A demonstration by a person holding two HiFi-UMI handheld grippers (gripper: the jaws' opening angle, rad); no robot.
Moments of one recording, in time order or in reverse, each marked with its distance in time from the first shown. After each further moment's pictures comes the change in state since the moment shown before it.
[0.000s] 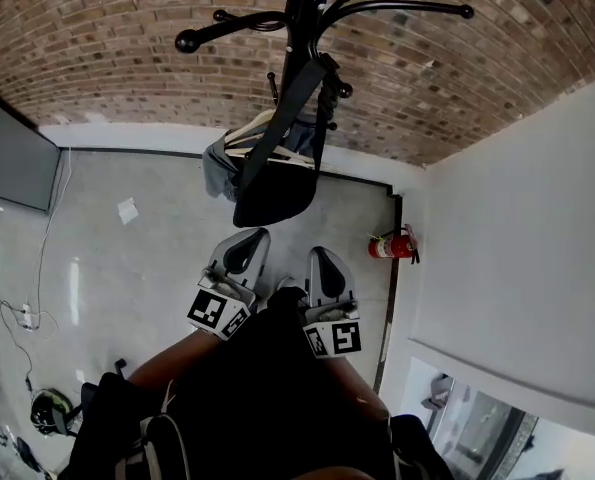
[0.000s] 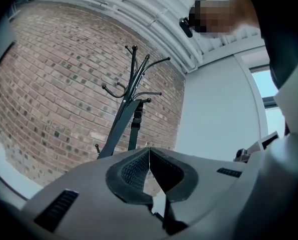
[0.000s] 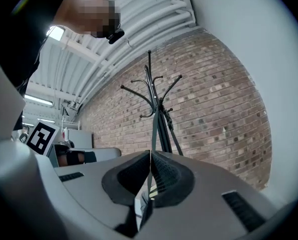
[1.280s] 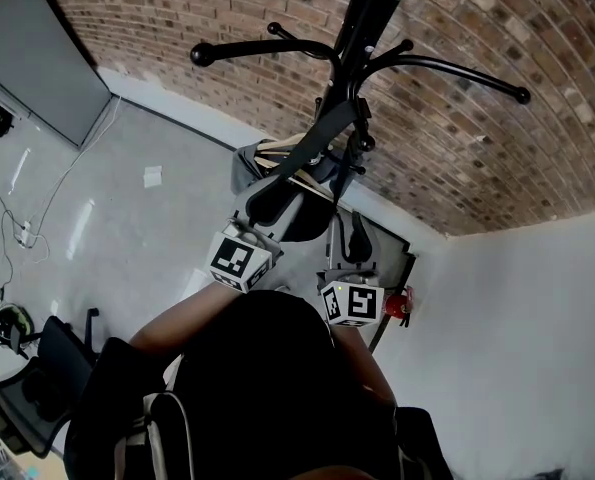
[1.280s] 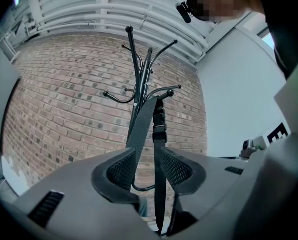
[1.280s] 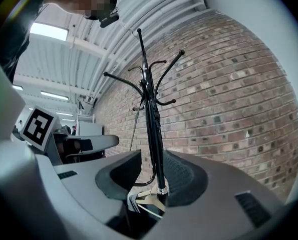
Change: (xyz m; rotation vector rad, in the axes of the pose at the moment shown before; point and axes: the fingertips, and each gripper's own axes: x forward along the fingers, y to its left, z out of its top) left arm 0.118 0.056 0.032 0.172 -0.113 0.253; right arm 0.126 -0.097 0.016 -0.095 0.054 0.187
